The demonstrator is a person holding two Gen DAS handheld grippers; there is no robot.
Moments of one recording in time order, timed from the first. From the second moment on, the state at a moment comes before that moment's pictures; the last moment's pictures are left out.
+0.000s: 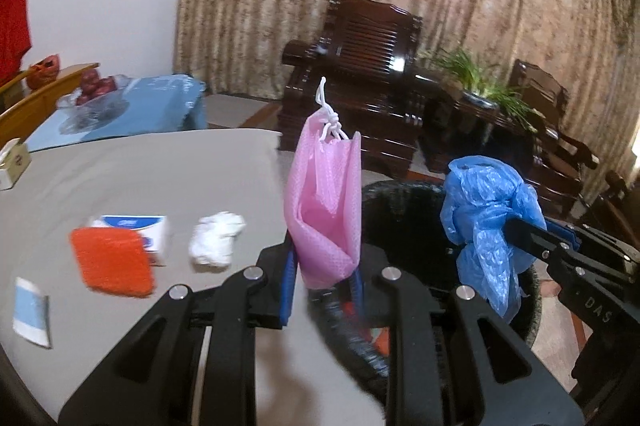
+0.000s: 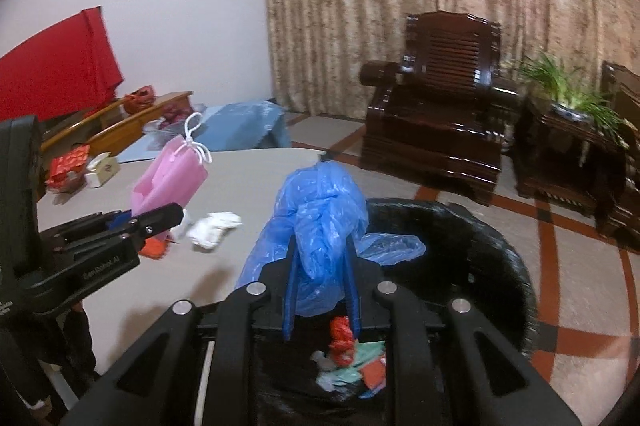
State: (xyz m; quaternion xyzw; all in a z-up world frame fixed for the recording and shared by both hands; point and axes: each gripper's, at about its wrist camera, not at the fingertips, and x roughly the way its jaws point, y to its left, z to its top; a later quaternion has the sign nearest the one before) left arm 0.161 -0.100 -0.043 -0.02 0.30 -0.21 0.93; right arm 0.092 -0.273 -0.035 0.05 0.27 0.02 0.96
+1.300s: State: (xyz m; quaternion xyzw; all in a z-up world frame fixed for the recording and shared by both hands) left arm 0.177 -0.093 -0.060 -0.02 0.31 -0.20 0.93; right arm 0.071 -0.325 -0.063 0.11 0.28 -0.05 0.95
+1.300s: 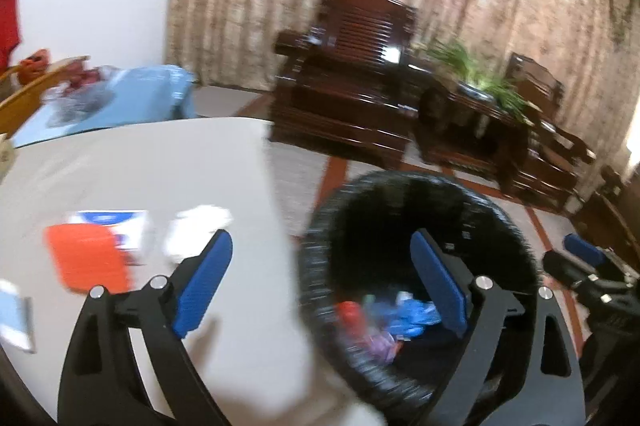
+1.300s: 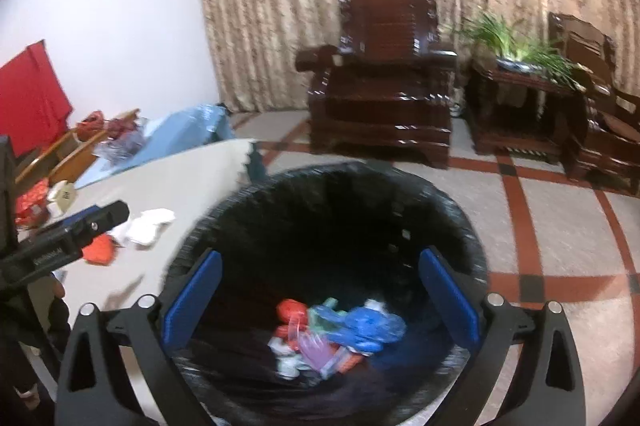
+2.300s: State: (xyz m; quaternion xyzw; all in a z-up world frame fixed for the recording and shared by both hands) left arm 0.155 0.192 -0.098 -0.05 0.34 0.07 0.94; right arm 0.160 -0.081 -0.095 0.03 0.30 0.16 0.94
